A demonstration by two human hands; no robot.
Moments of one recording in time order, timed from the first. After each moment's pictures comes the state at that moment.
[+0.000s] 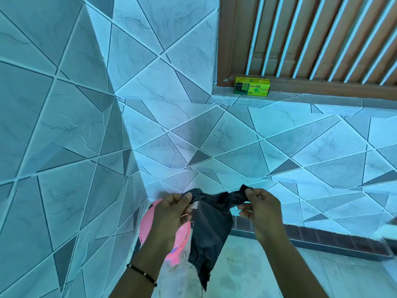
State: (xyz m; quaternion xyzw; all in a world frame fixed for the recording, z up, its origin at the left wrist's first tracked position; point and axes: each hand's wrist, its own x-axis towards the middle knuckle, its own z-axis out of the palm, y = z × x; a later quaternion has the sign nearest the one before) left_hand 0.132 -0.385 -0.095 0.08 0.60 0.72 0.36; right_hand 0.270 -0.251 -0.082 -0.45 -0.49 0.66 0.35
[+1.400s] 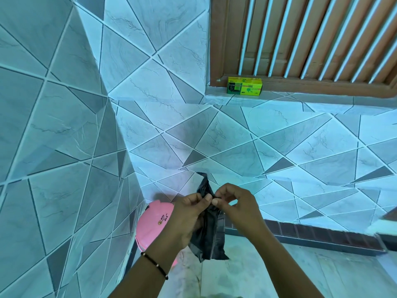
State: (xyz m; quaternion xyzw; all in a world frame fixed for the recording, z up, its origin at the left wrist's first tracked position) left_hand 0.160 -0.358 -0.089 0.16 0.58 0.66 0.46; right_hand 0.265 -0.262 -0.077 -0.31 -0.80 0.46 0.25
